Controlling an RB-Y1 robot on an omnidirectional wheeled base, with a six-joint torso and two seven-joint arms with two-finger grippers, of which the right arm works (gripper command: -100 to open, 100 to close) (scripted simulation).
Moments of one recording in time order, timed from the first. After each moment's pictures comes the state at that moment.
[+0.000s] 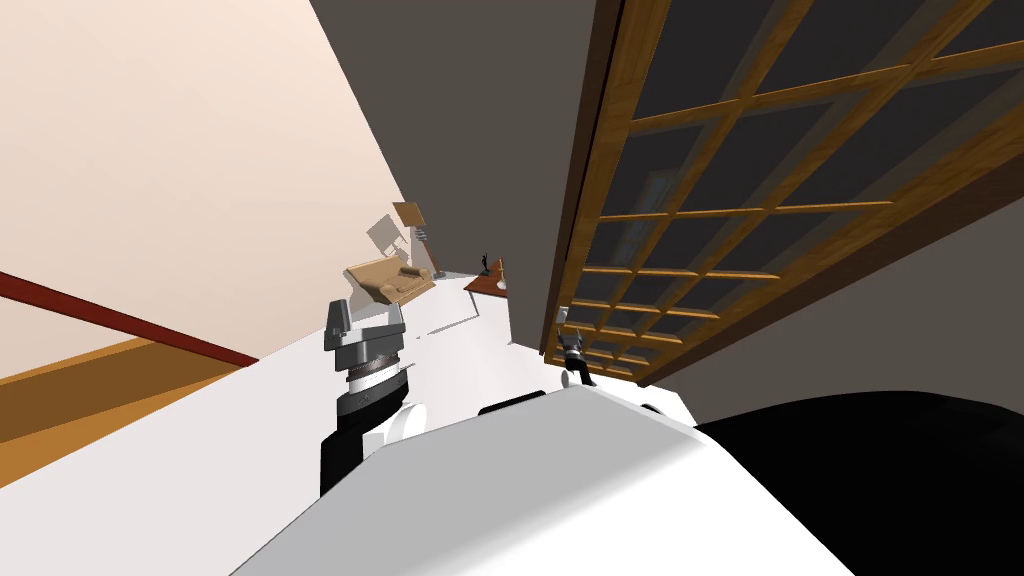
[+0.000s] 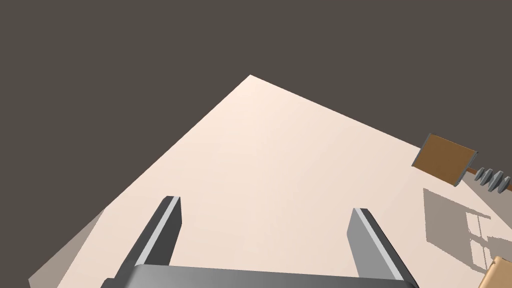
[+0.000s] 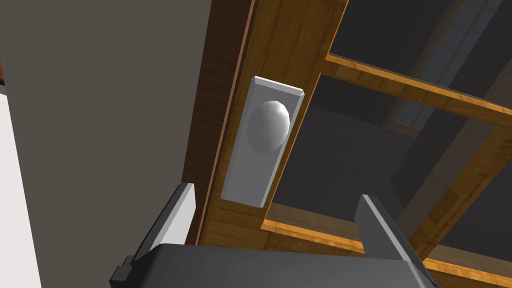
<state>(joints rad) -0.05 -0.17 0.03 -0.66 -0.61 -0.89 -1.12</state>
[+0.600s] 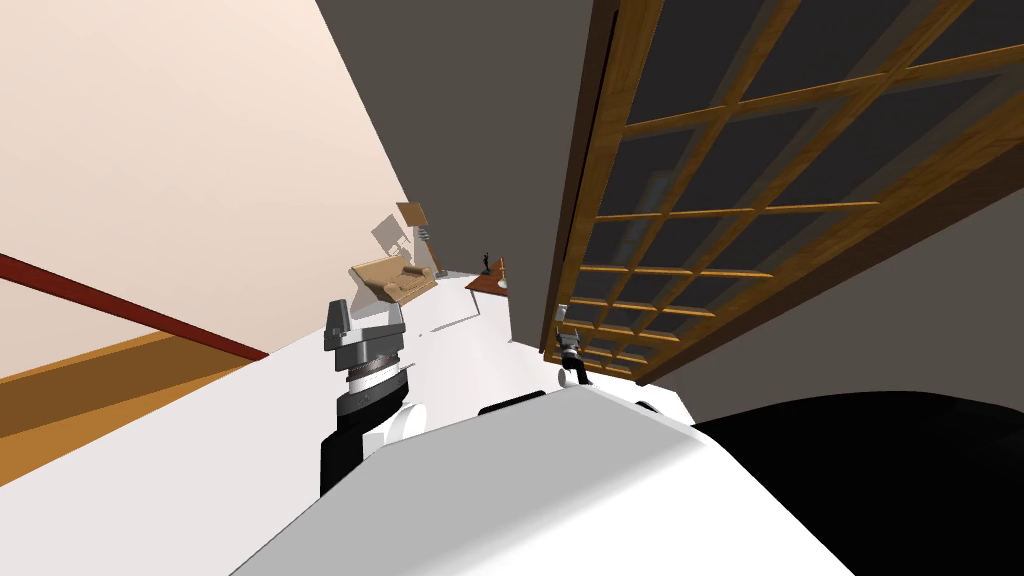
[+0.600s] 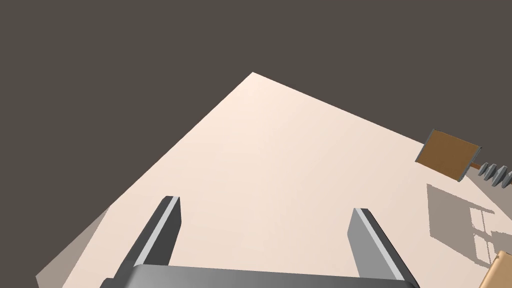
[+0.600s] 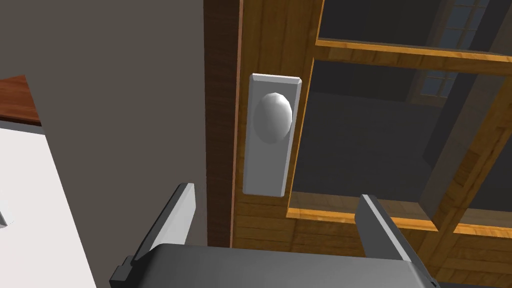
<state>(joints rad) -0.07 -0.16 0.04 -0.65 -0.66 -0.89 -1.27</state>
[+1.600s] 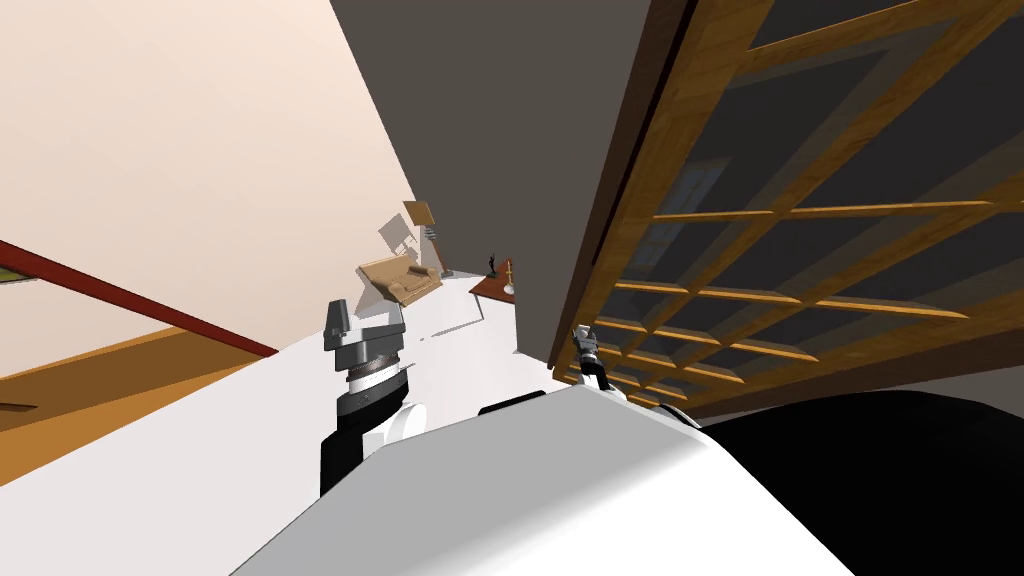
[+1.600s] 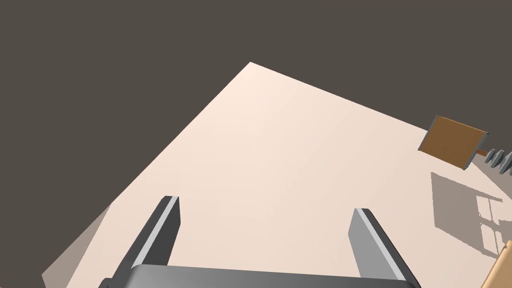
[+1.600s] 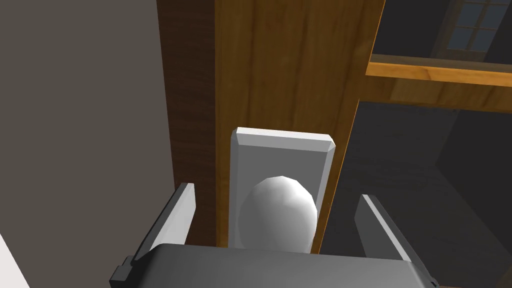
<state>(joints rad) -0.02 -0.29 0.05 -0.60 -0.67 -0.92 -1.43</state>
